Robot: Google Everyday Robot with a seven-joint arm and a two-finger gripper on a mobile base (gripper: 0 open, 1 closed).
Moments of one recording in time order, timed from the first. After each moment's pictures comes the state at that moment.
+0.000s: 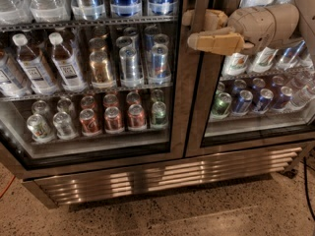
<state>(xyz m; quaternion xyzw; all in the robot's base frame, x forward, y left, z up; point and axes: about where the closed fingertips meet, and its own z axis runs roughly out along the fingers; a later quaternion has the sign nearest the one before) 0.519 -0.092 1.014 -0.61 0.36 0.54 0.45</state>
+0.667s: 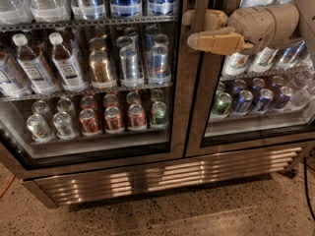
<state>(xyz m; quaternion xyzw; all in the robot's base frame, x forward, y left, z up) 0.518 -0.096 1.014 -0.61 0.36 0.54 0.45</state>
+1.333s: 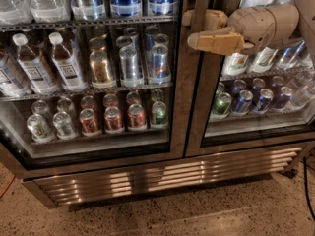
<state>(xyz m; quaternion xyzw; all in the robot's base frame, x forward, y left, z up) 0.519 -0.092 1.014 -0.61 0.36 0.54 0.45</state>
